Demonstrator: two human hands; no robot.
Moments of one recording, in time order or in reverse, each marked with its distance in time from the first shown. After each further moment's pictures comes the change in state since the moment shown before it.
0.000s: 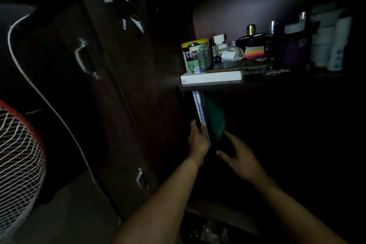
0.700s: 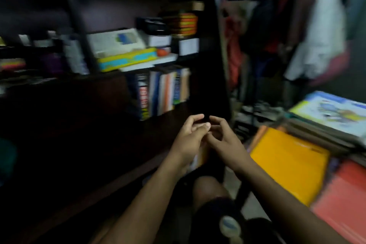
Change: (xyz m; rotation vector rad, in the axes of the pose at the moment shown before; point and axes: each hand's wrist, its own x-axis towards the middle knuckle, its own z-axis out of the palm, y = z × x) left_hand -0.398 0.181 0.145 -0.452 -1.412 0.012; right_hand -0.397 -0.068 -0.241 0.045 0.879 0.430
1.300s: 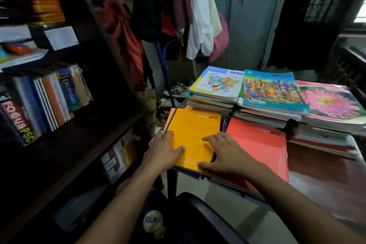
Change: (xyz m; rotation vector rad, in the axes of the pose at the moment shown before) left_hand 0.042 -0.091 0.137 1.167 -0.383 0.009; right_hand -0.119 0.078 -0.189 -1.138 -0.066 0.337
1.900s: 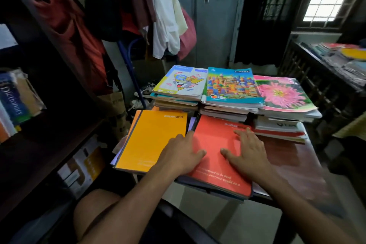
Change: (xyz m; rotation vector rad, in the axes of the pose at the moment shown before) left_hand -0.014 0.123 0.050 0.142 -0.114 0.315; right_hand -0.085 0.101 0.005 0.264 0.325 0.573
